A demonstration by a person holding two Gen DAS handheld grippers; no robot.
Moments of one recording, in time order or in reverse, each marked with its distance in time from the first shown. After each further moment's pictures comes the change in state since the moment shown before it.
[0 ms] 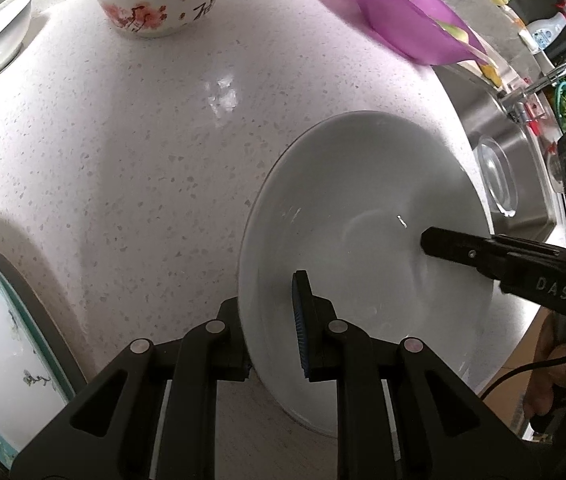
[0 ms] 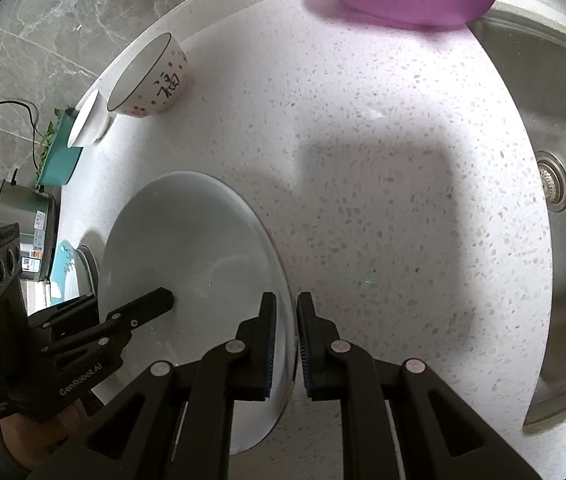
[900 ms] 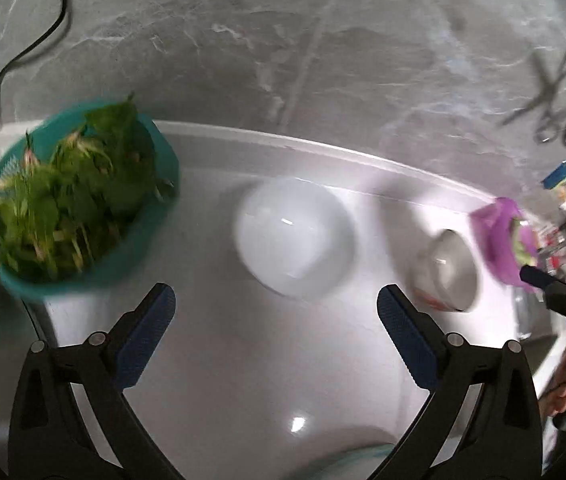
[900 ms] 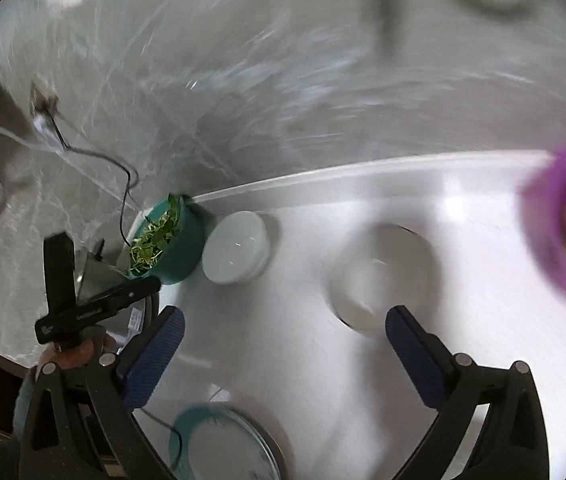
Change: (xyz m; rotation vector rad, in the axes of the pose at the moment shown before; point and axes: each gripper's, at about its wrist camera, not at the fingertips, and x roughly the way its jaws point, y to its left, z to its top) left arm -0.164 0.318 0.159 -0.147 -0.300 0.070; right arm -0.002 0.264 0.175 -0.233 -0.228 0.118
